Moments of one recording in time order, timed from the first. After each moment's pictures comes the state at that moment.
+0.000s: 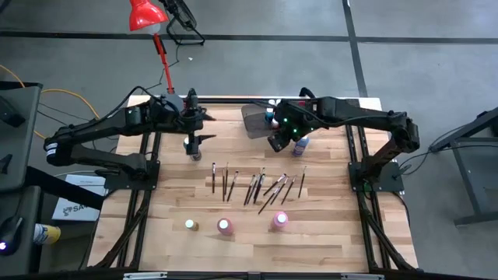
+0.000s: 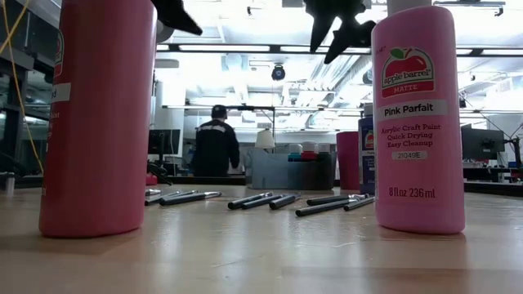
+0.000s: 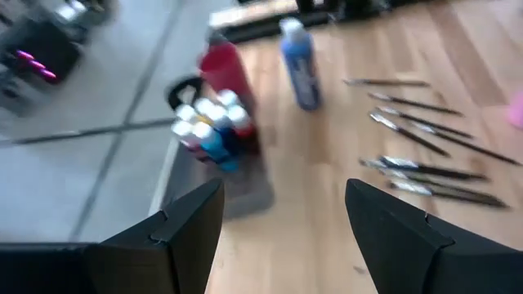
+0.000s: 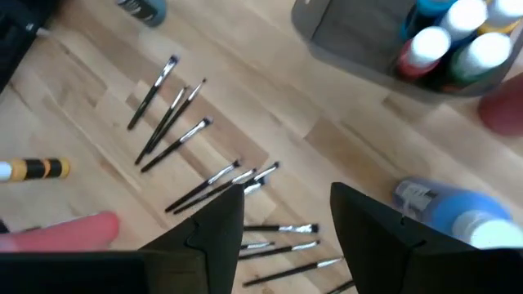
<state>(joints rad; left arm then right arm) 0.27 0.99 1.11 -0.61 -0.01 0.36 -0.17 1.58 1.64 -1.13 0.03 0.76</state>
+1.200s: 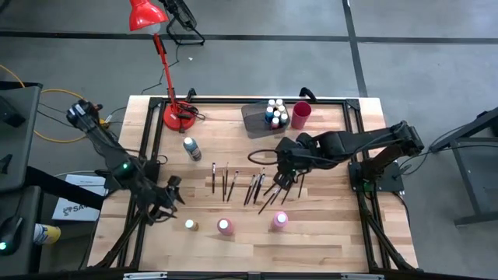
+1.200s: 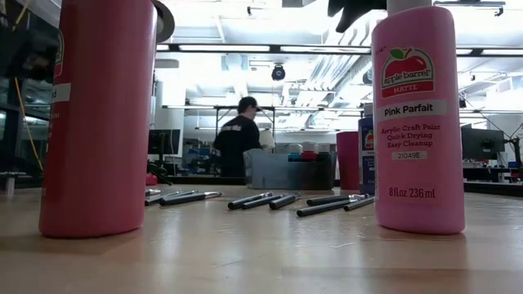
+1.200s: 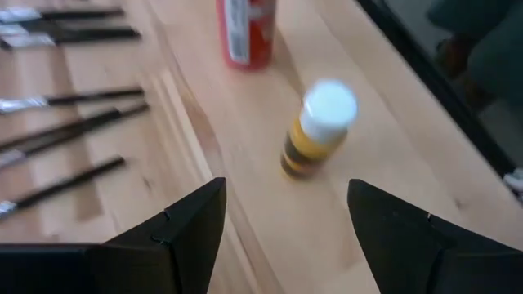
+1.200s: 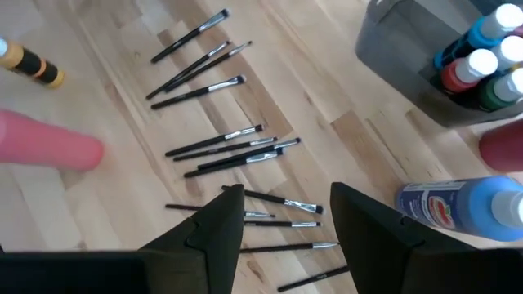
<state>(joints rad) -0.82 0.73 0.48 -0.50 -0.22 -0.32 0.20 1.58 1.64 -1.17 0.31 0.75</state>
